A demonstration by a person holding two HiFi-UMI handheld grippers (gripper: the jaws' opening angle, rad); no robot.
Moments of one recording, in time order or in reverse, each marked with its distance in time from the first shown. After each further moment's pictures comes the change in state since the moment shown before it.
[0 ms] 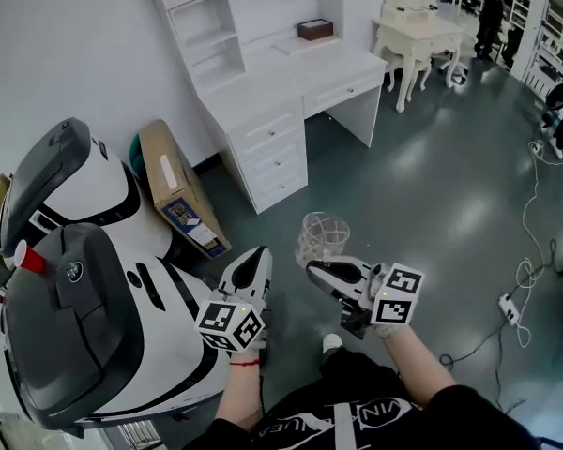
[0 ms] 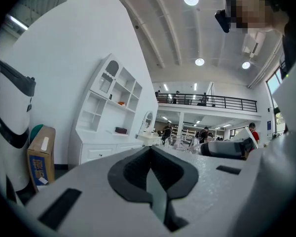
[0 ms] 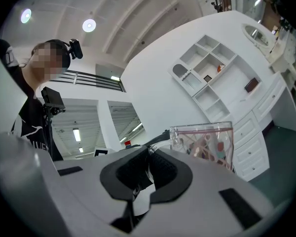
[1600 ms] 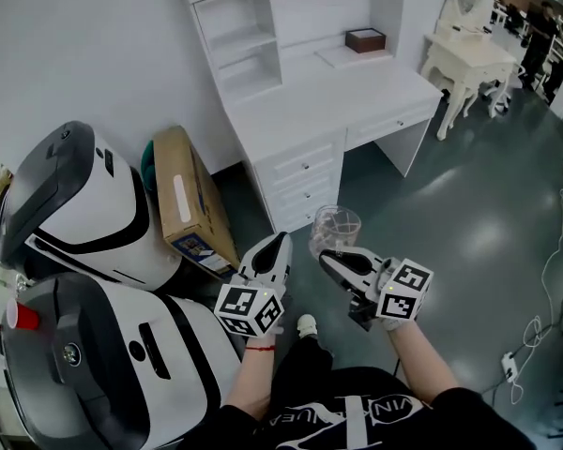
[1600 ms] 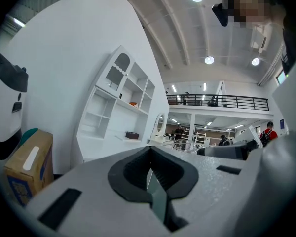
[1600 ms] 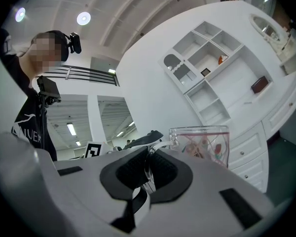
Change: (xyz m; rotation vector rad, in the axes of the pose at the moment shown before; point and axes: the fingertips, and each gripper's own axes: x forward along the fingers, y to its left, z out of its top) left arm 0.212 0.168 0.040 -0.006 -0.036 0.085; right arm 0.136 -0.233 0.081 -0.039 0.076 -0.001
